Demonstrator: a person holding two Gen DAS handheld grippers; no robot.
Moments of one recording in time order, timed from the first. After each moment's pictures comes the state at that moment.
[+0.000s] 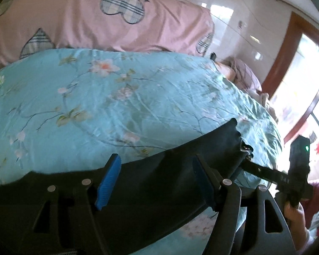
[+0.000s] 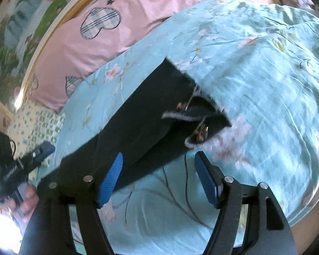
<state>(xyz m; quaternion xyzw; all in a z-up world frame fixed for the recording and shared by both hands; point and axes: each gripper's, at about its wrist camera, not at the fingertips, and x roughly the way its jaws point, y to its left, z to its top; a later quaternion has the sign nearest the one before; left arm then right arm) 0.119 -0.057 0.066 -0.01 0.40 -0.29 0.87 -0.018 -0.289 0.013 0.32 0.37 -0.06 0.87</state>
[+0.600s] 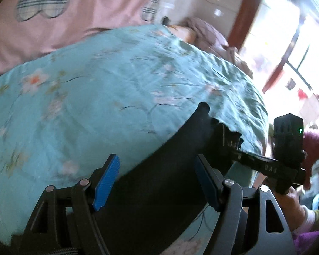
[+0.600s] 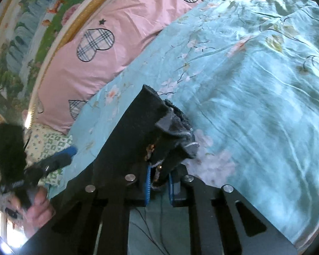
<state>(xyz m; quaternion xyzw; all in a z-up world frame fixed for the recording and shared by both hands) 0.152 -0.182 0.057 0.12 0.44 -0.42 0.78 -0.016 -0.329 -0.001 0.36 0.31 -0.03 0.88</state>
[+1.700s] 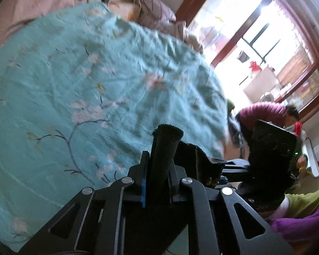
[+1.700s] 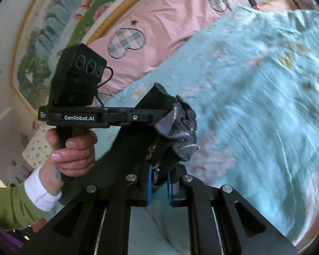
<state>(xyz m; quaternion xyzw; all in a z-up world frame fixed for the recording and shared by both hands) 0.173 -0.268 0.052 0.11 0.48 -0.57 0.65 -0.041 -0.325 0.014 0.33 0.27 0.06 0.90</state>
